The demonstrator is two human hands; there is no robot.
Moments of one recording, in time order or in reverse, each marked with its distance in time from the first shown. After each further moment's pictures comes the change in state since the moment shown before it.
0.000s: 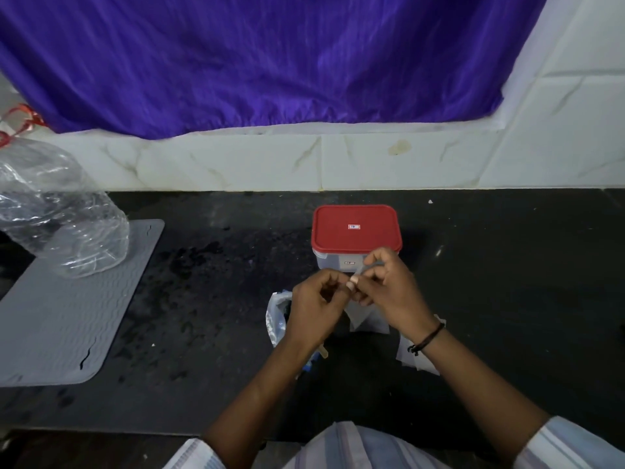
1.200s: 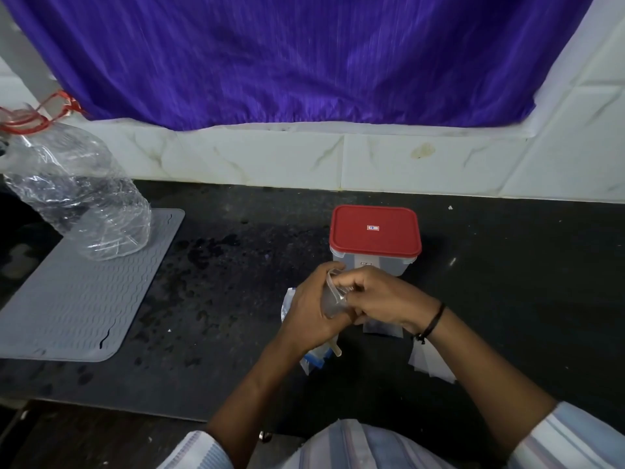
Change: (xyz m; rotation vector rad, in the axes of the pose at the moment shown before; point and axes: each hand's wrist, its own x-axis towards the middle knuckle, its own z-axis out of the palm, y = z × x) left_hand -0.006 -0.016 -0.035 0.141 -0.086 0.162; right_hand 0.007 -0.049 0.024 -0.207 -0.602 0.170
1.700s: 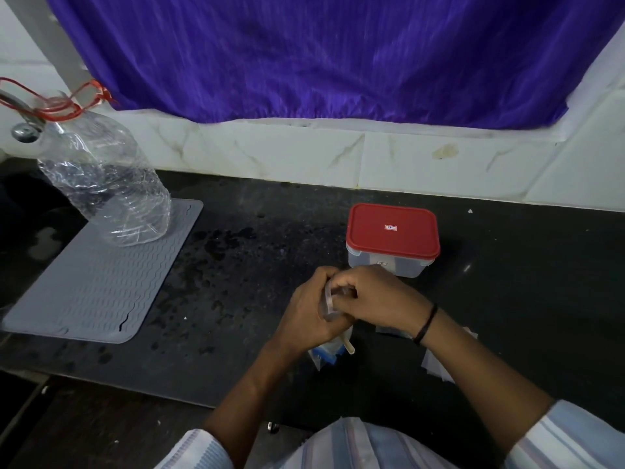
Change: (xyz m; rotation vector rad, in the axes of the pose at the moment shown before) left_hand -0.015 -0.007 -0.022 0.062 0.006 -0.024; right_hand 0.015 -0.010 0.019 -0.543 0.084 -0.196
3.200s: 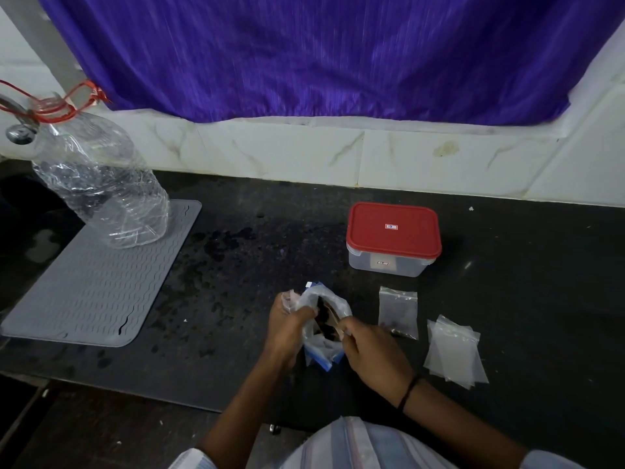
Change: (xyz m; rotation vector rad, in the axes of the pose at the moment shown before) left_hand -0.022 -0.042 0.007 -0.603 0.353 -0.812; right_hand -0.022 0.042 0.109 -0.035 0.196 0.220
